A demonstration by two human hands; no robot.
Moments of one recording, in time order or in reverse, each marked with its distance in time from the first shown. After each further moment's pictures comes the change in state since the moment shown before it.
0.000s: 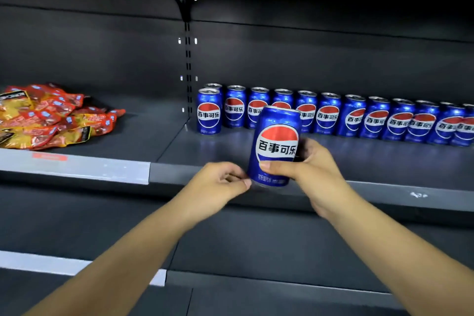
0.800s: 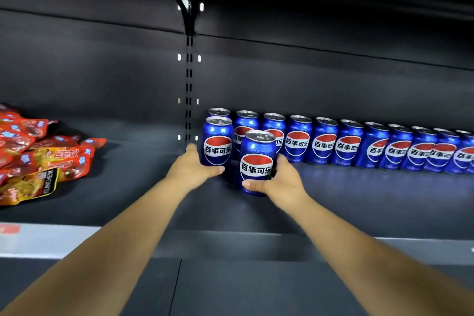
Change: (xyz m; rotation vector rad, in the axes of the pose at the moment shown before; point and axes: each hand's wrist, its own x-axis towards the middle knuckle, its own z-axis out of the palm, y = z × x) left_hand 0.177 -0.057 -0.102 0.311 0.225 -0.170; right_hand 0.145 0.049 0.077 -0.368 0.046 -0.007
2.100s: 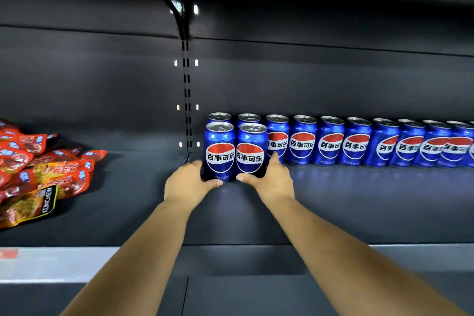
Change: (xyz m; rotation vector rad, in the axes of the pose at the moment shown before) left_hand 0.014 -0.020 0.011 0.339 0.114 0.144; right_hand 0.037 0.013 0.029 -0.386 0.096 0.089
